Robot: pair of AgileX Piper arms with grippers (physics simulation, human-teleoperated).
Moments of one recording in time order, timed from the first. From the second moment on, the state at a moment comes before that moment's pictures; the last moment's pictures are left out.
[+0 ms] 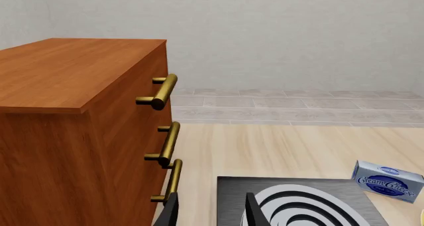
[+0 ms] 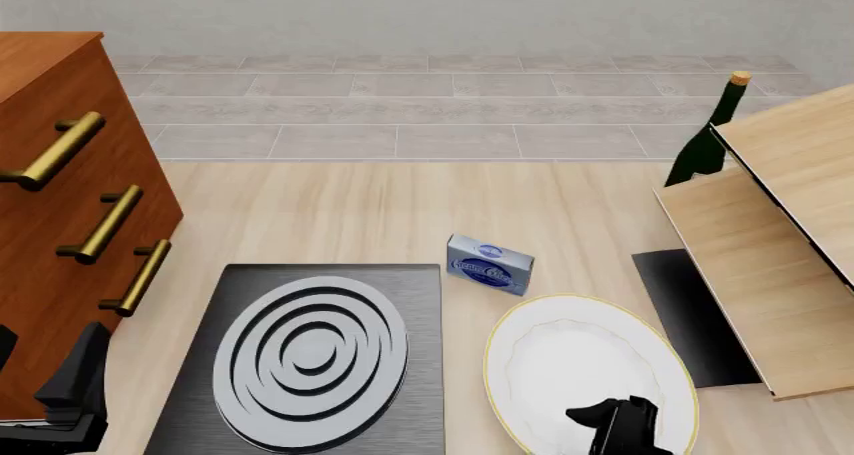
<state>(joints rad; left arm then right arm) 0.03 0.05 0.00 -0.04 -0.01 0.69 1.35 -0.02 -0.47 -0.43</state>
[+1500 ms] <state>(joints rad) 0.03 0.05 0.00 -0.04 -0.01 0.58 0.41 -0.03 0.37 -0.83</state>
